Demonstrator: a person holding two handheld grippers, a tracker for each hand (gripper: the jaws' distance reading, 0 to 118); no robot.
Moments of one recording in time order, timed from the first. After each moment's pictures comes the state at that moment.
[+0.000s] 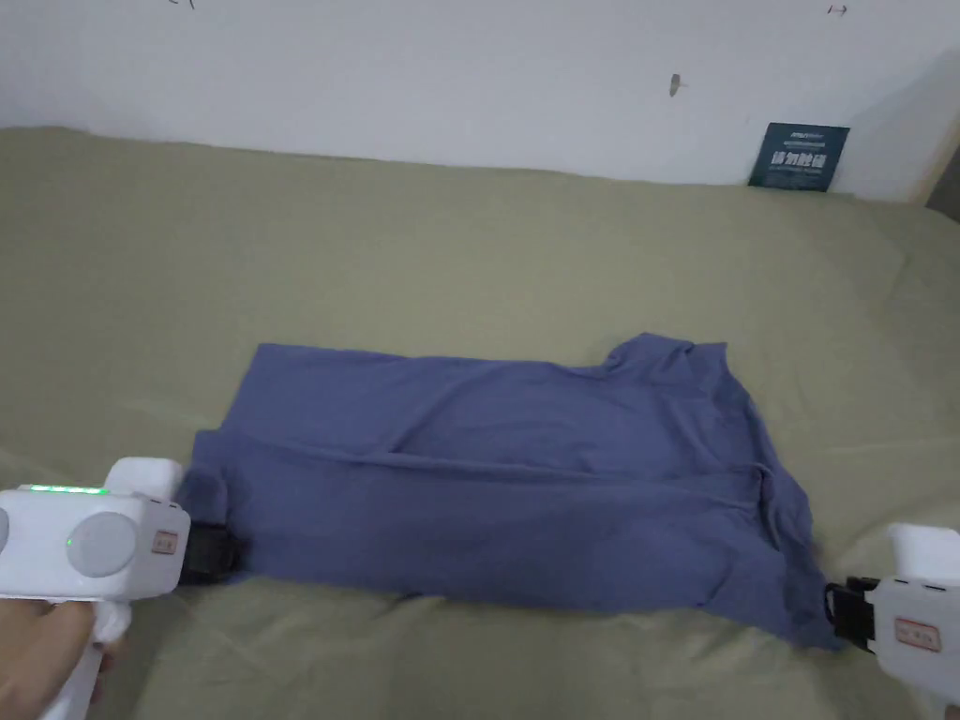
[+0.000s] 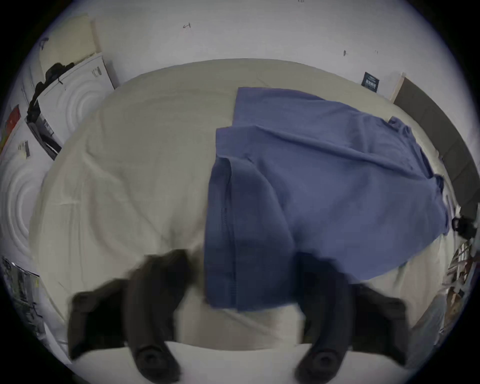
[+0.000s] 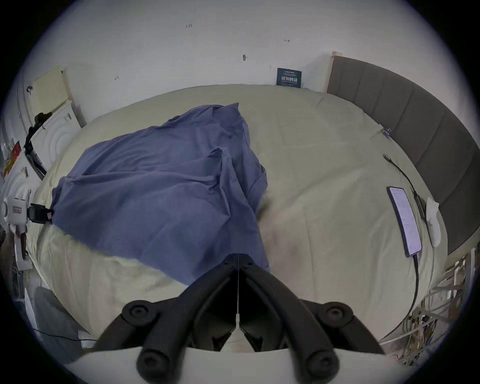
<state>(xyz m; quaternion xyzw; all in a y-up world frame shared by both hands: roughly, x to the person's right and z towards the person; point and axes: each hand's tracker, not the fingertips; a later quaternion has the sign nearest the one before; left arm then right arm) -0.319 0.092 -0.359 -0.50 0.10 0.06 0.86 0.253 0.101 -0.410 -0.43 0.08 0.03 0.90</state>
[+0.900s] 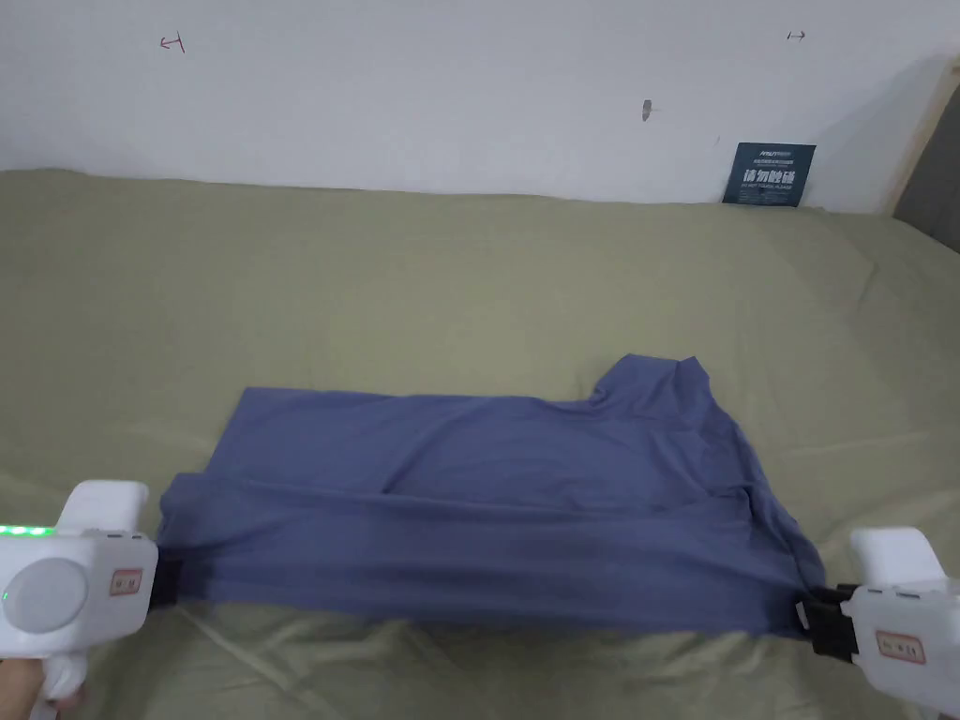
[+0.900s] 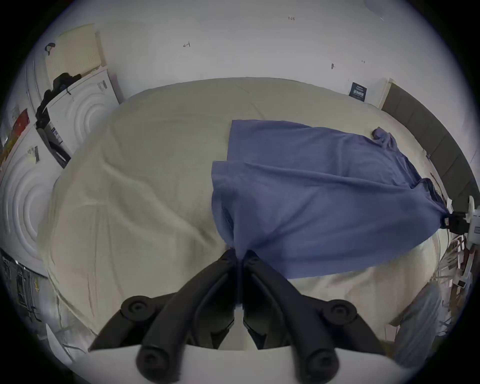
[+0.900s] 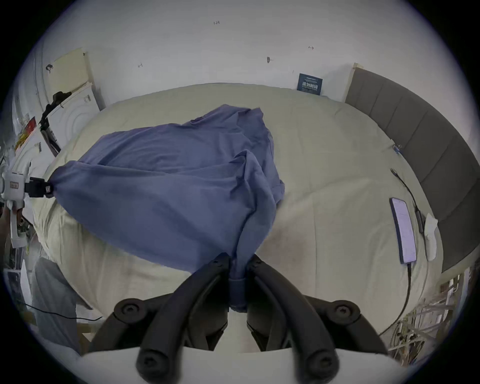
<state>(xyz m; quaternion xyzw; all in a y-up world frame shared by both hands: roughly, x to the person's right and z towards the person) -0.306 0.139 -0.293 -0.47 0.10 0.04 0.88 0.261 0.125 -0.371 -0.44 0.14 0.07 0.89</state>
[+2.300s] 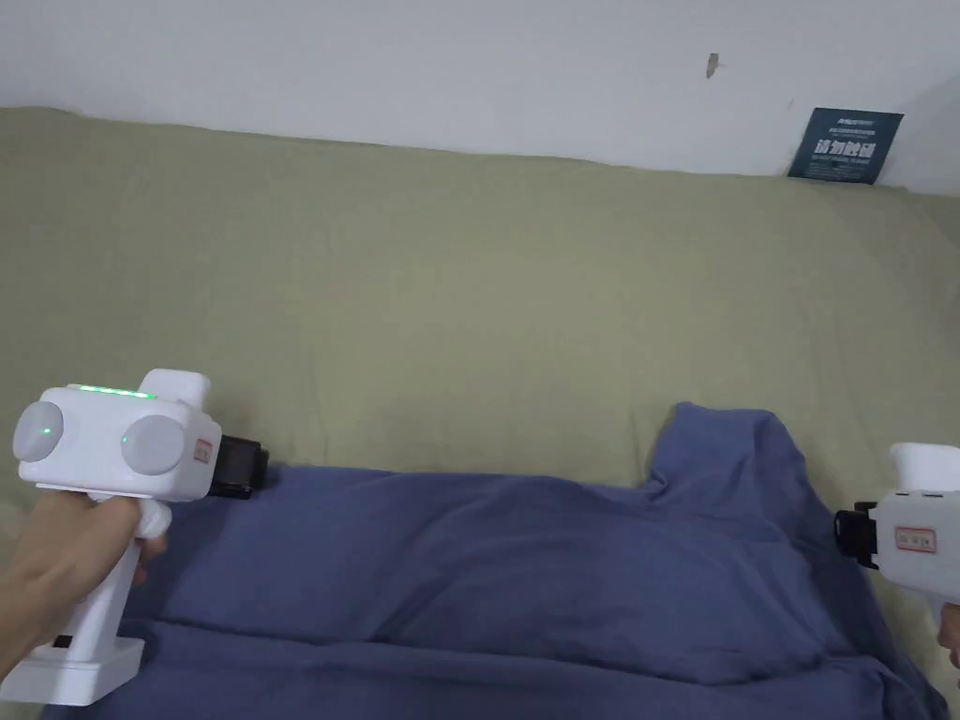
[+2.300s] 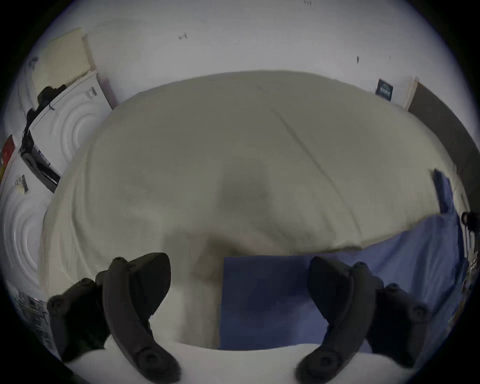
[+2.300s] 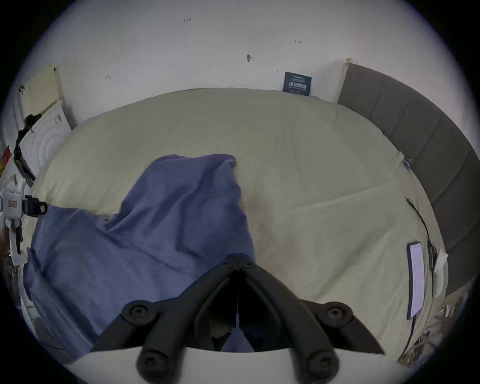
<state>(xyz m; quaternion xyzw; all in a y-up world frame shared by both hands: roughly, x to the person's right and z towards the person) -0.331 0.086 -0.490 -0.49 0.14 0.00 0.86 0.229 0.109 -0.550 -0.43 0.08 0.05 0.90</state>
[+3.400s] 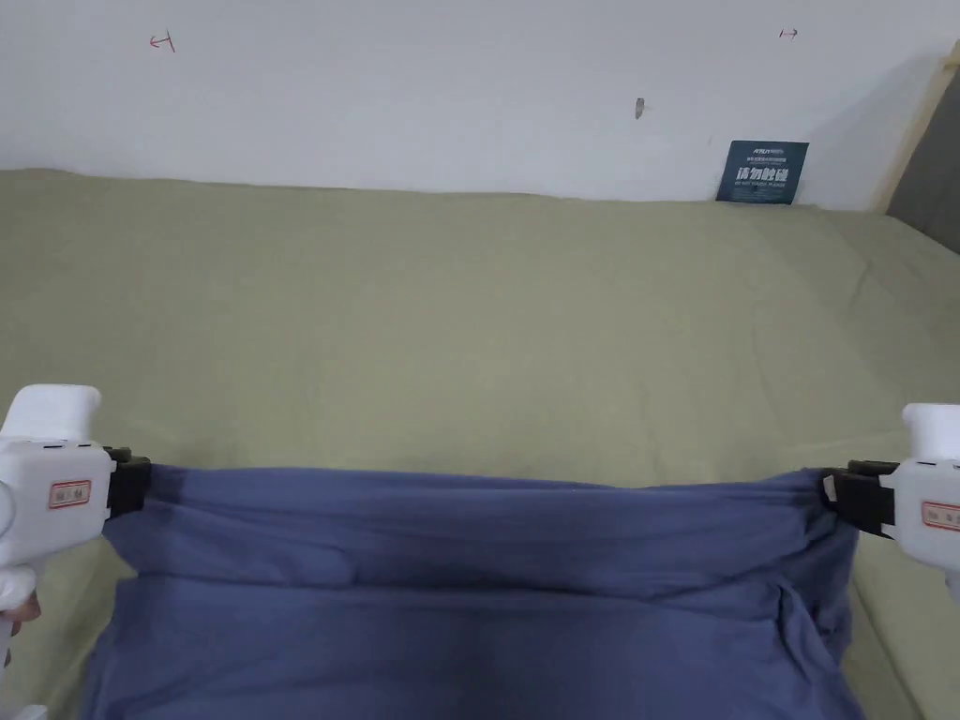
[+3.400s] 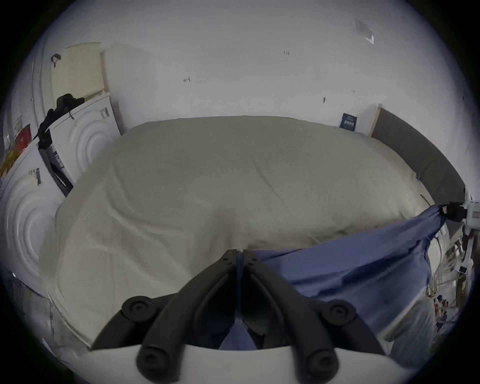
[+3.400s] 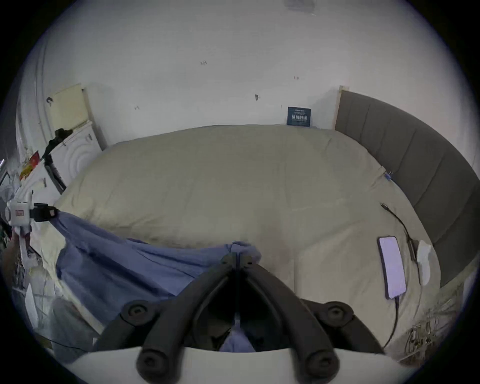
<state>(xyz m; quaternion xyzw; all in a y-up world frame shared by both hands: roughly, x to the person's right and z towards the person) -0.319 0.197 -0.304 -0.38 0.08 0.04 0.92 0.275 0.204 -0.397 -0.35 0.13 0.02 0.93</state>
